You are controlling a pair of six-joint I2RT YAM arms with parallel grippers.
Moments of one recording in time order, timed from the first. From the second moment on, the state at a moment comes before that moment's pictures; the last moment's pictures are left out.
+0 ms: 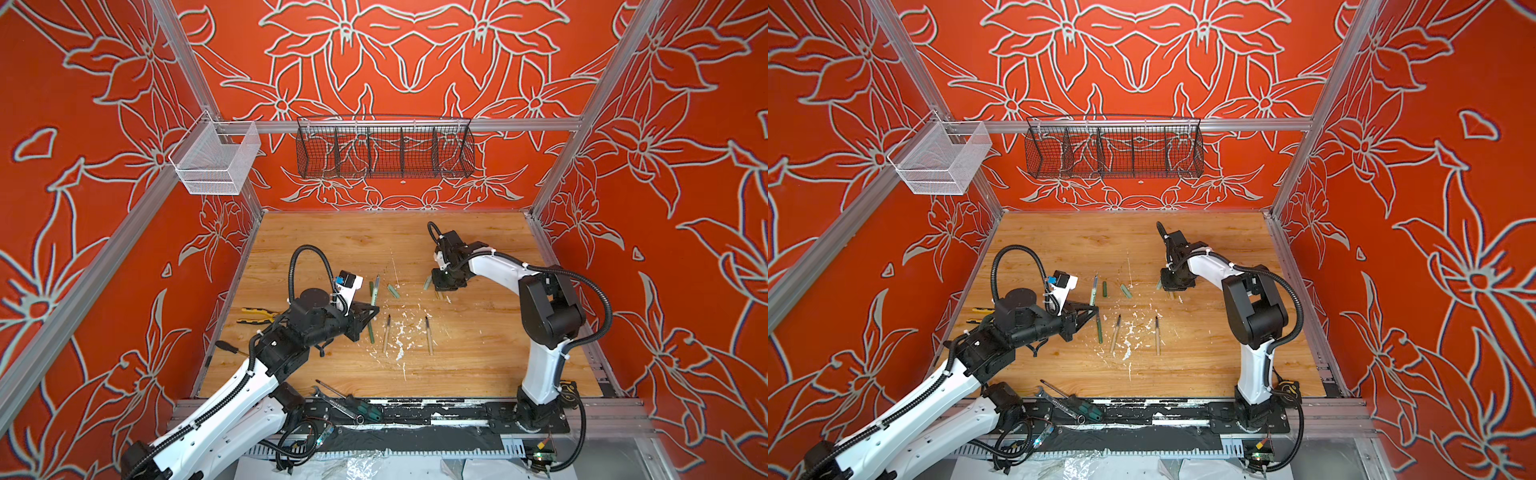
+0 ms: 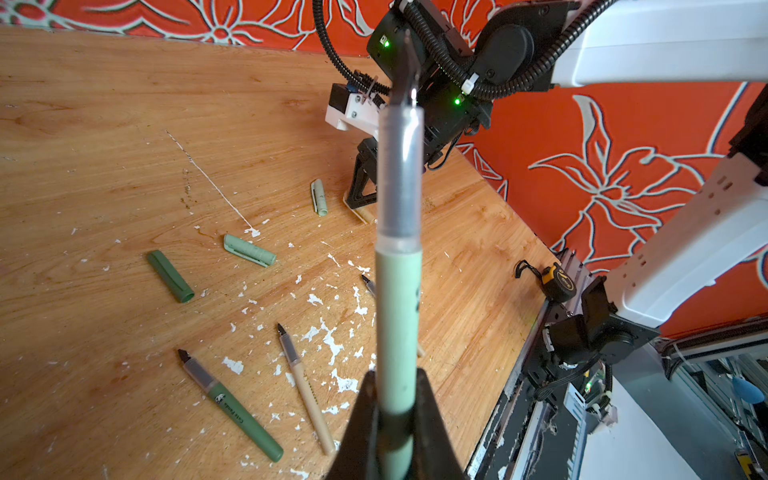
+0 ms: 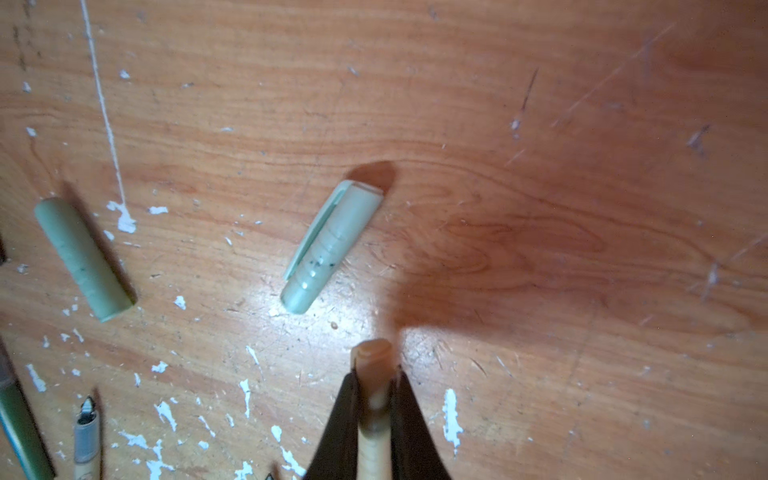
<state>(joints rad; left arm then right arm) -0.56 0.73 0.61 -0.28 0.34 -0.35 0.40 1.92 1.36 -0.74 -0.13 0.30</state>
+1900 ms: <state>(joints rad) -0.60 1.11 0.45 0.19 0.52 -0.51 0.43 1.43 0.99 -0.20 -0.39 0.50</state>
